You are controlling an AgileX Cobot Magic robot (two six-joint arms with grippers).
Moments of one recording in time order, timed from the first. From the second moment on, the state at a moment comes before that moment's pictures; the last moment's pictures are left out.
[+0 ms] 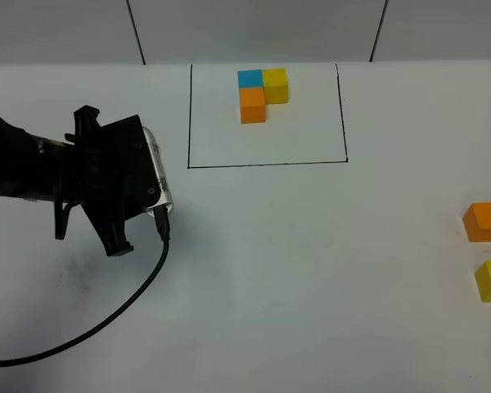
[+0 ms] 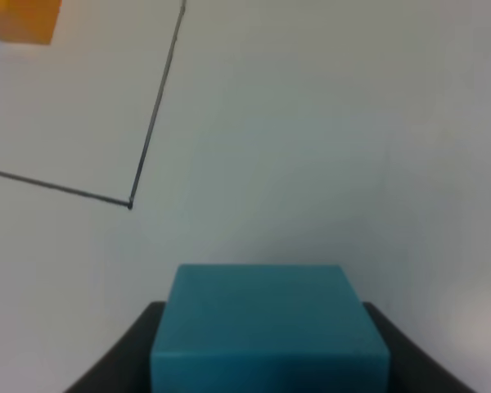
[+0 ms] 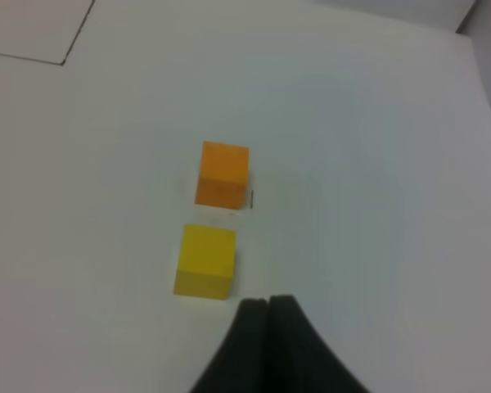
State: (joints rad) left arm -0.31 1.56 -0.85 -0.69 0.34 1.62; right arm -0.03 -0.01 -0.50 -0.04 1.07 -0.18
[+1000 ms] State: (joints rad) left arm -0.40 1.92 -1.09 -0.74 0.39 1.58; right arm -0.03 -0.01 -0.50 -0.04 1.07 -0.18
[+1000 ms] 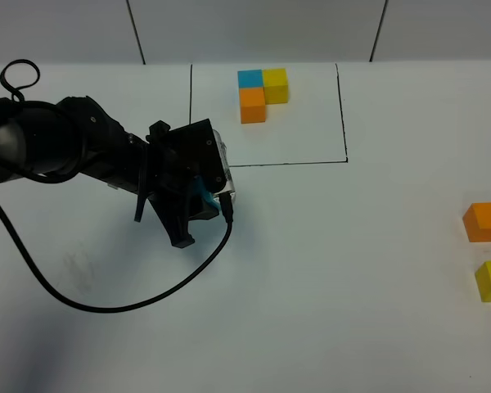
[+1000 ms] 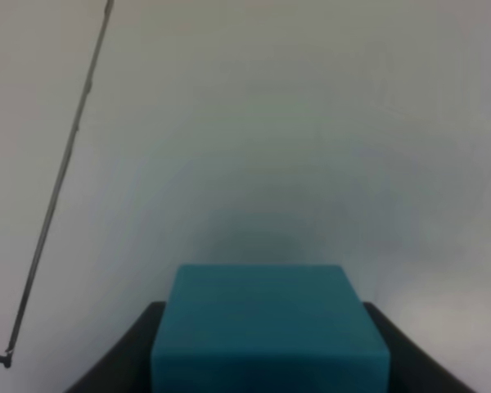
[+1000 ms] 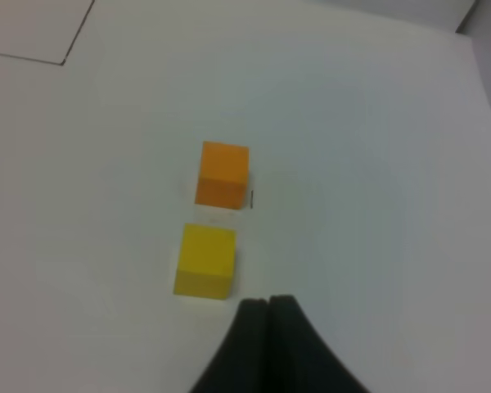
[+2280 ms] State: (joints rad) left arm -0.42 2.05 -1.16 -0.85 0.32 1.87; right arm -0.03 -0.01 -0.50 -0.04 1.07 -0.18
